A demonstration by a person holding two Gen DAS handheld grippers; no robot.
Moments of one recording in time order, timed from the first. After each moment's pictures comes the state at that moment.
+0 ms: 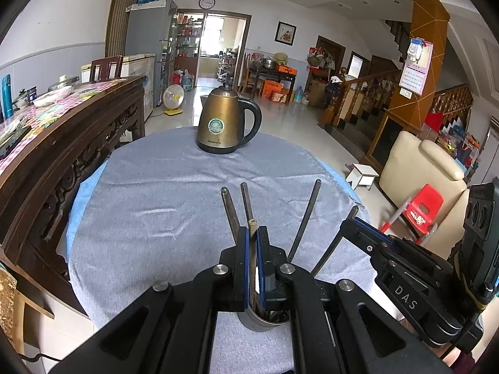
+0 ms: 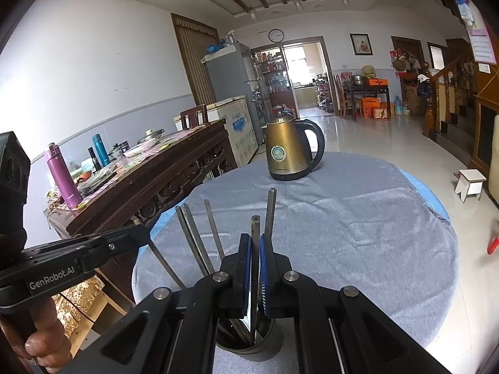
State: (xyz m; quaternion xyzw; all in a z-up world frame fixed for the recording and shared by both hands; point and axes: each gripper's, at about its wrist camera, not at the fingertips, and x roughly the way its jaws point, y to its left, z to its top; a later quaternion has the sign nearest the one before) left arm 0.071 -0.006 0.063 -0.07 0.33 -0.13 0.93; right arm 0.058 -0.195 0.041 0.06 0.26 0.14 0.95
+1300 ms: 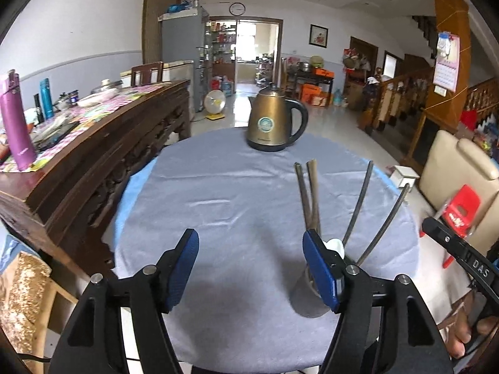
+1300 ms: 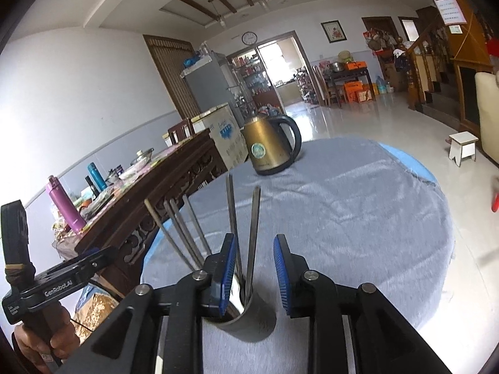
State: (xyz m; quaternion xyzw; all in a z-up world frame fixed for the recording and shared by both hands) left arm 0.041 0.023 0.043 -0.03 0.32 -0.03 0.95; right arm 0.027 -0.243 0.024 0.14 0.27 0.13 0.95
